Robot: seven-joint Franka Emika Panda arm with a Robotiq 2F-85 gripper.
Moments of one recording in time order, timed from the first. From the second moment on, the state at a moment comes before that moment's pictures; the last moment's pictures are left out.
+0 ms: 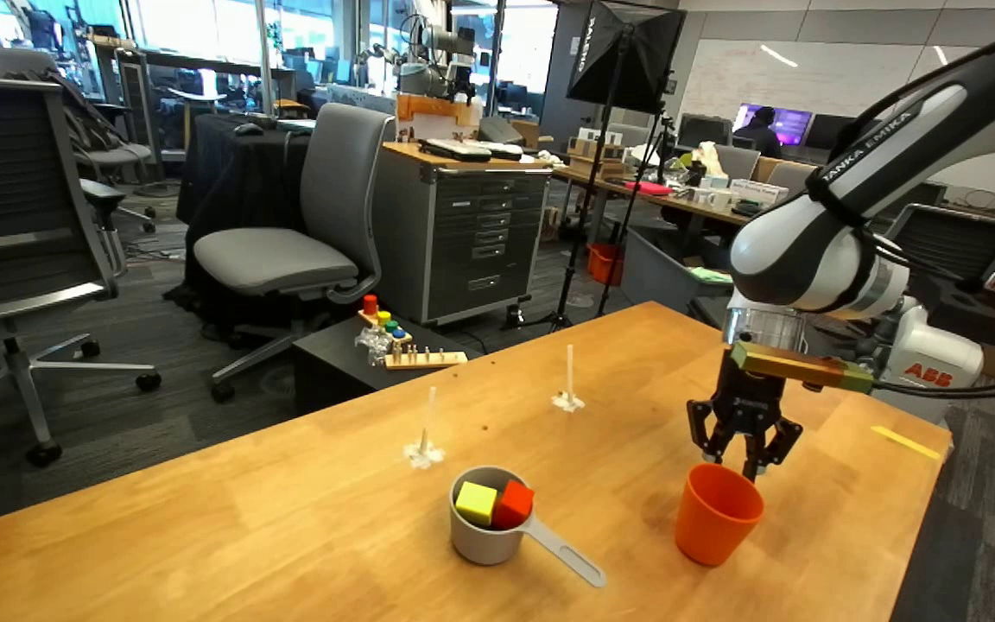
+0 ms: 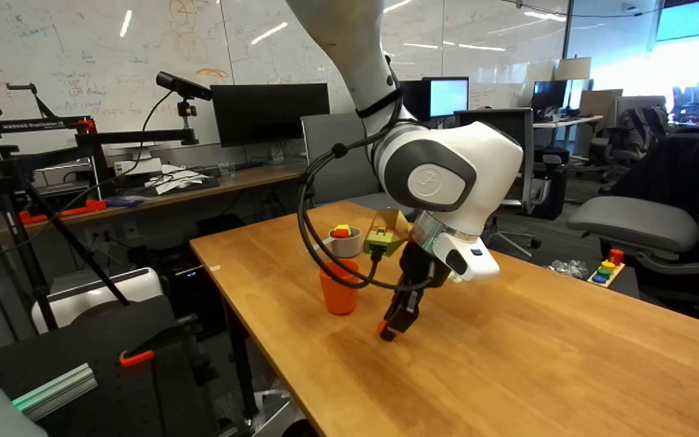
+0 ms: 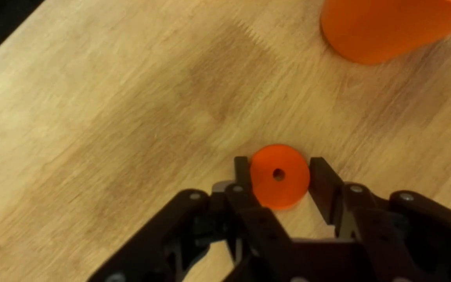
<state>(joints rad) -0.05 0.67 -0.05 -2.01 0.42 2.31 0.37</state>
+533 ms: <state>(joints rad) -0.07 0.48 0.06 -2.04 0.52 2.30 0.23</state>
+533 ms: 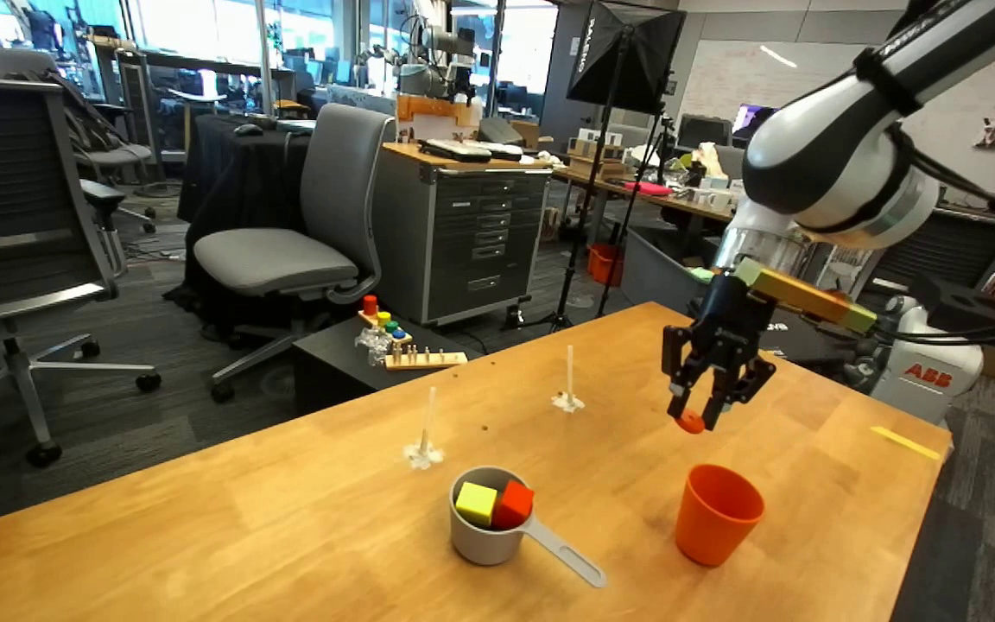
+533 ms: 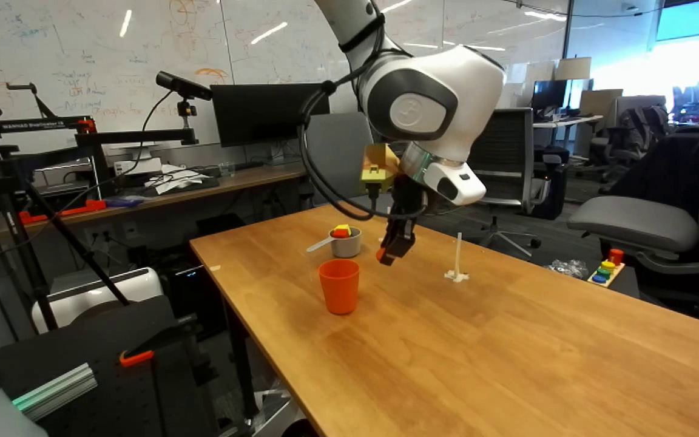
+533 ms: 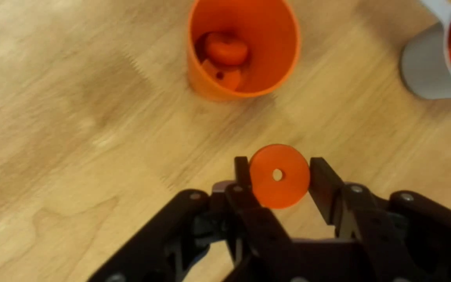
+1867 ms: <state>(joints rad) -0.07 0.39 0.06 -2.20 0.72 2.16 0.01</state>
